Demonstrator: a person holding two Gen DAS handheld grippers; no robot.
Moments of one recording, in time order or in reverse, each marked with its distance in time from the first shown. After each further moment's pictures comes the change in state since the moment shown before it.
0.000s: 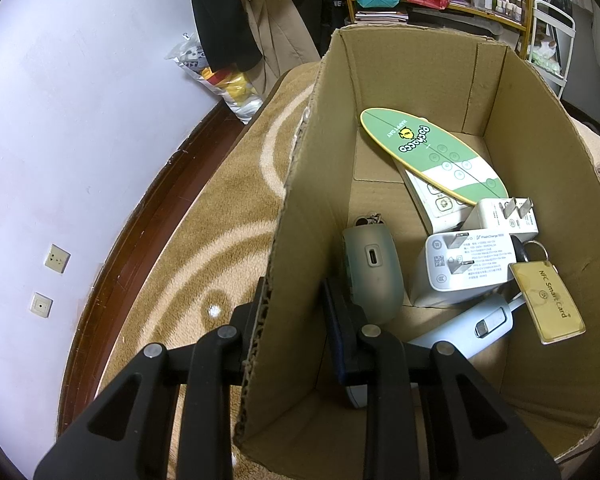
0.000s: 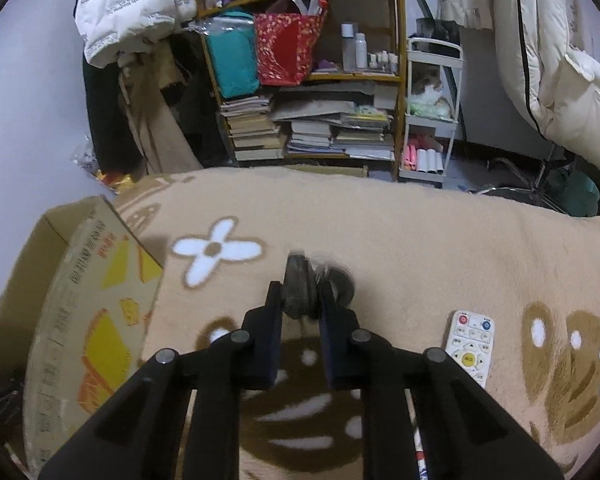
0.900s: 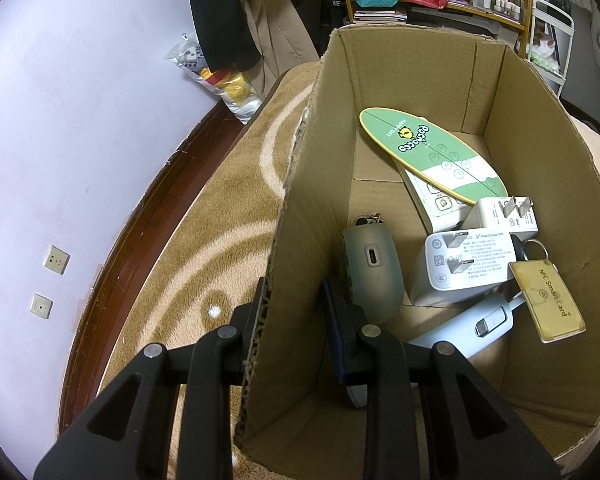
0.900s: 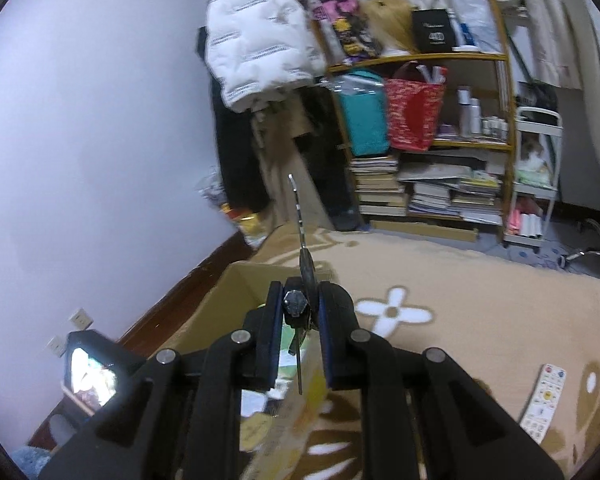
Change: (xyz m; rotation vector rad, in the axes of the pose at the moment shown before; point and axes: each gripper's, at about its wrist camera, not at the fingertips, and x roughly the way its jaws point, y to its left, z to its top) left arm 0.000 0.000 0.000 0.002 -0.001 0.000; right arm -0.094 0.110 0.023 -0.128 -0.161 0.383
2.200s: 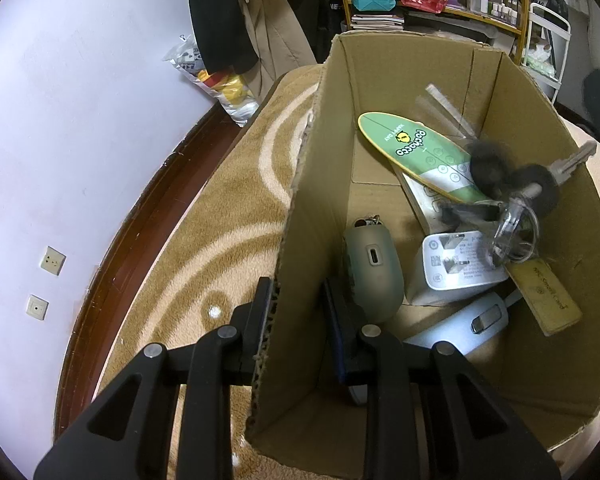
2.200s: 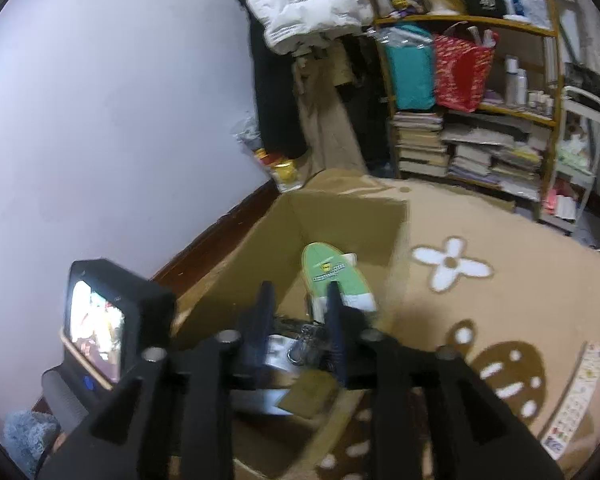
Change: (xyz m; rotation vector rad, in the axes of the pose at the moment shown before) left arm -0.005 0.004 -0.001 -0.003 -0.011 -0.025; right arm 0.031 0.029 -0.036 -0.057 0.158 0.068
